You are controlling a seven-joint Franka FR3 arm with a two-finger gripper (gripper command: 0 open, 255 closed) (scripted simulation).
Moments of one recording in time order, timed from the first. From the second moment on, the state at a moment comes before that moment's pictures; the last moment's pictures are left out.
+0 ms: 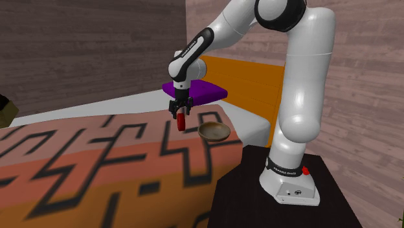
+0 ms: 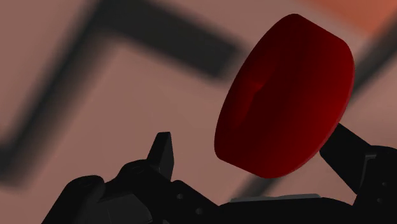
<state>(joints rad) -0.17 0.09 -0.22 -2.25 0.18 2.33 -0.02</state>
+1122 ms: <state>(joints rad) -0.17 0.08 -0.22 -2.24 0.17 2.31 -0.01</state>
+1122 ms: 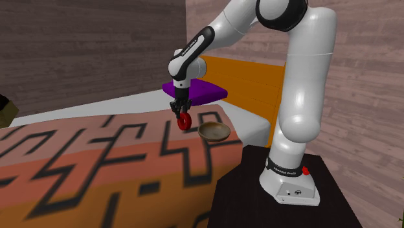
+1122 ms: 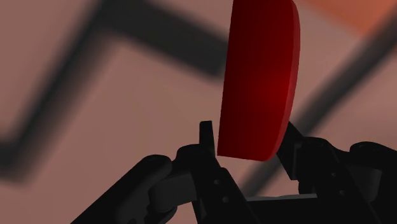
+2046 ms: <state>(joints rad) -0.17 -0.02 -0.22 -2.16 0.13 2.14 0.04</state>
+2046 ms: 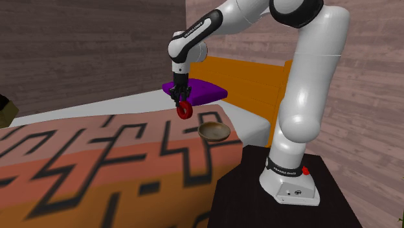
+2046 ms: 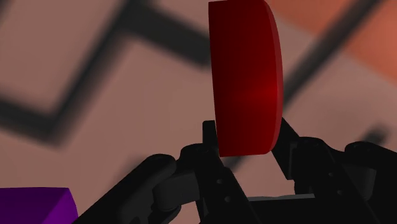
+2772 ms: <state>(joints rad) -0.18 -0.18 -0.22 -2.21 0.08 2.04 0.06</state>
